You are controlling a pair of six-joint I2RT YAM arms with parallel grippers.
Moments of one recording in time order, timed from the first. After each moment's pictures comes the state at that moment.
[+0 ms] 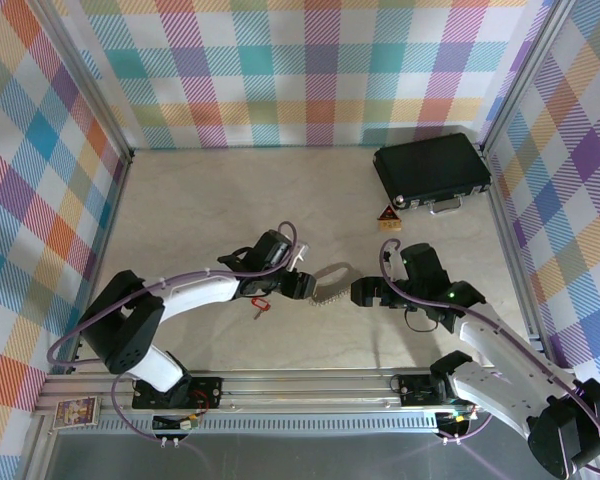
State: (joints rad) left arm -0.75 1.55 0.83 -0.19 0.25 -0.36; right arm 0.49 0.89 0.58 -0.56 -0.33 0.47
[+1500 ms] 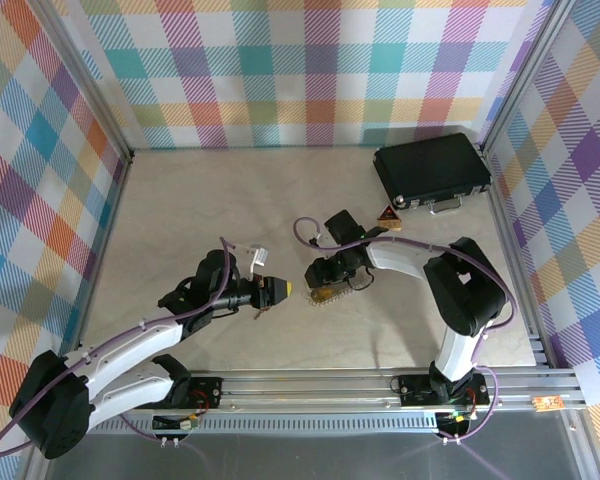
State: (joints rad) left arm -0.64 0.98 0.48 -0.02 0.41 -0.60; right arm 0.66 1.78 1.06 -0.44 -0.48 0.28
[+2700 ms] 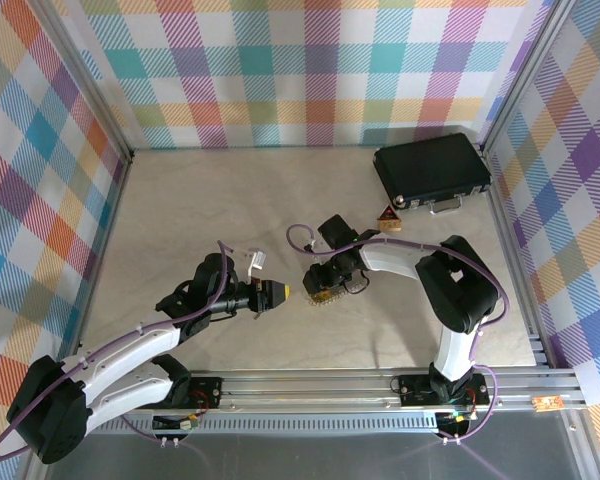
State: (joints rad) left arm -0.64 0.96 0.45 -0.03 0.41 -0.61; right arm 0.69 1.82 1.07 -0.46 -0.45 0.25
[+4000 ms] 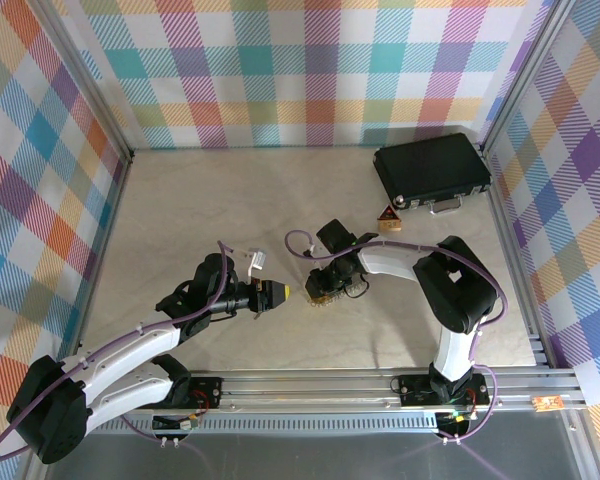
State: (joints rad) left arm -0.64 0.96 0.45 -0.03 0.41 -0.61; right arm 0.71 1.82 1.05 -0.46 -0.45 0.23
